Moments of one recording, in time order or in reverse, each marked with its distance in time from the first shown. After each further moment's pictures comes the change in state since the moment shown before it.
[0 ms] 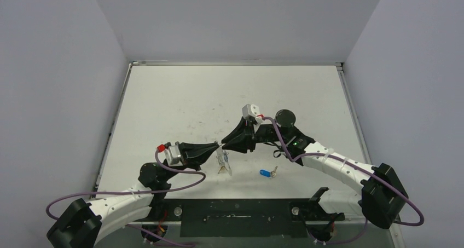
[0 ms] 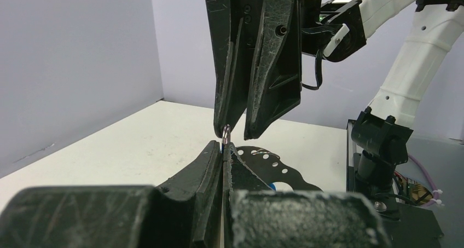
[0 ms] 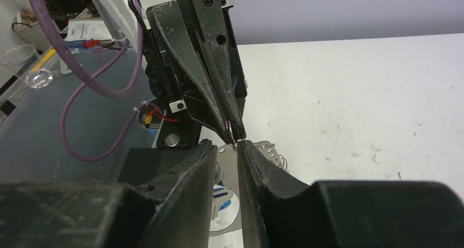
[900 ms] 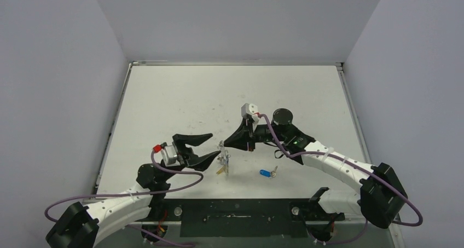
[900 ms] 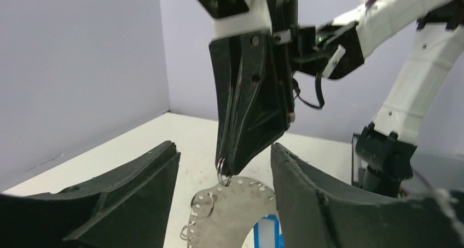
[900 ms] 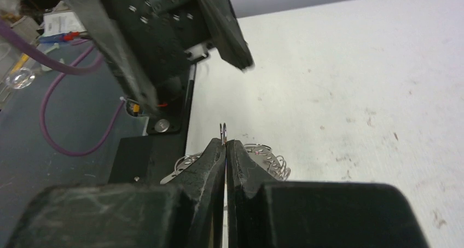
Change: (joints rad) left arm 0.000 -0.015 0.009 -0.002 -0.017 -0.002; right arm -0.016 0.013 0.000 -0.092 0.039 -0.029
